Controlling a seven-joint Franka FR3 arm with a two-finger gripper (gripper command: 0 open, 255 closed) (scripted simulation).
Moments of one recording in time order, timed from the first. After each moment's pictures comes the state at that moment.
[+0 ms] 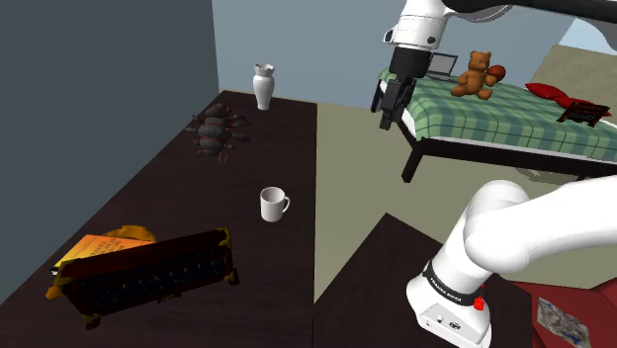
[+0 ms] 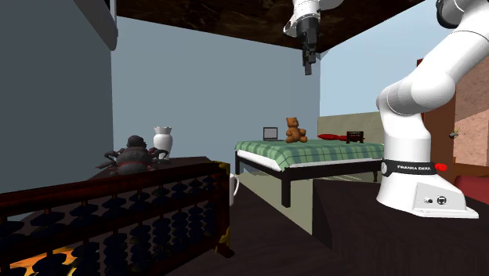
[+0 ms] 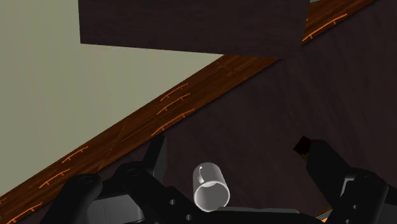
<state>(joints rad) 0.01 -0.78 -0.07 -2.32 0.06 1.46 -0.10</state>
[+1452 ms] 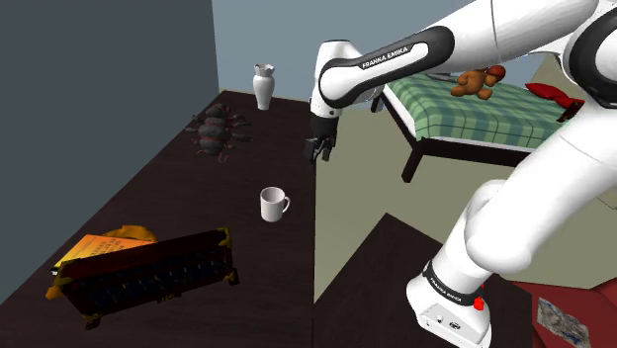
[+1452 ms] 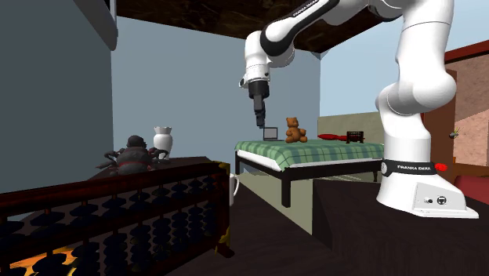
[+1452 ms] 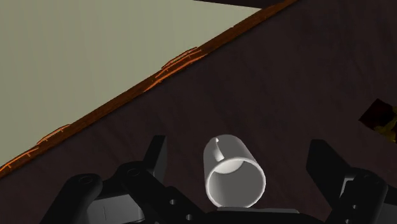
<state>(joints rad) 0.04 -0.19 -0.06 -2.35 0.07 2.08 -0.14</state>
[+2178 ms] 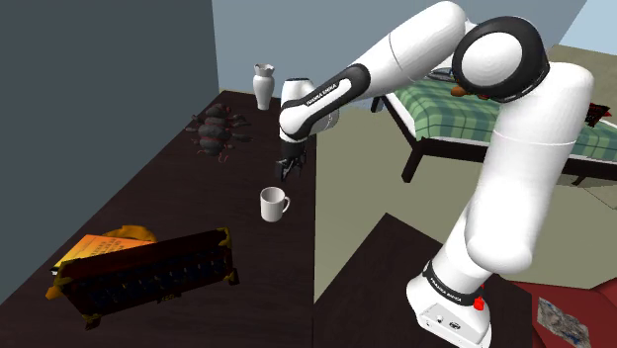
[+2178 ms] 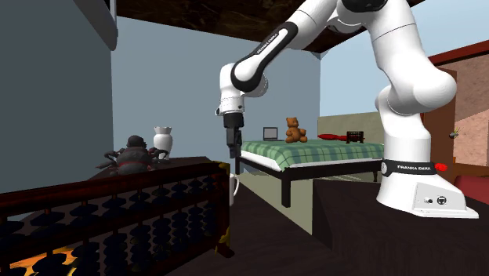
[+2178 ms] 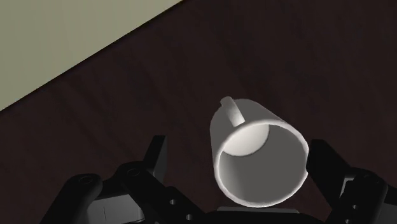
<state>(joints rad) 0.06 0.24 -0.04 -2.14 0.09 2.29 -0.15</state>
